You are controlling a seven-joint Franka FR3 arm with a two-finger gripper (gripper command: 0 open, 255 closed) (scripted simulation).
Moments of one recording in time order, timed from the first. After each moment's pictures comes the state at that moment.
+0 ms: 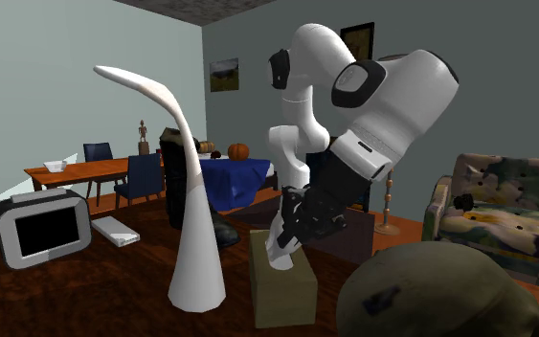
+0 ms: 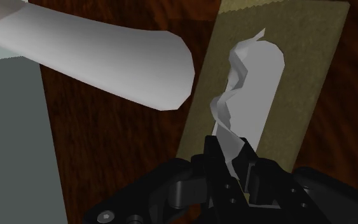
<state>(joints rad) 0.56 0.52 0.31 -1.56 -0.76 1.75 0.09</state>
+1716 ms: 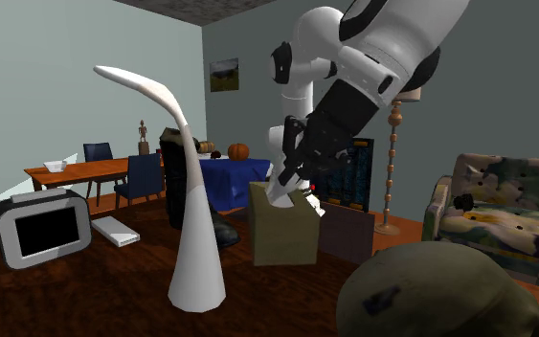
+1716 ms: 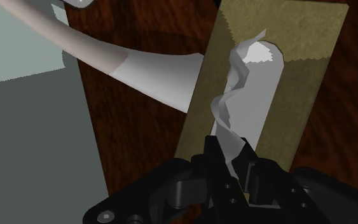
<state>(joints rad) 0.58 0.44 0.32 -1.41 -0.72 1.57 -0.04</state>
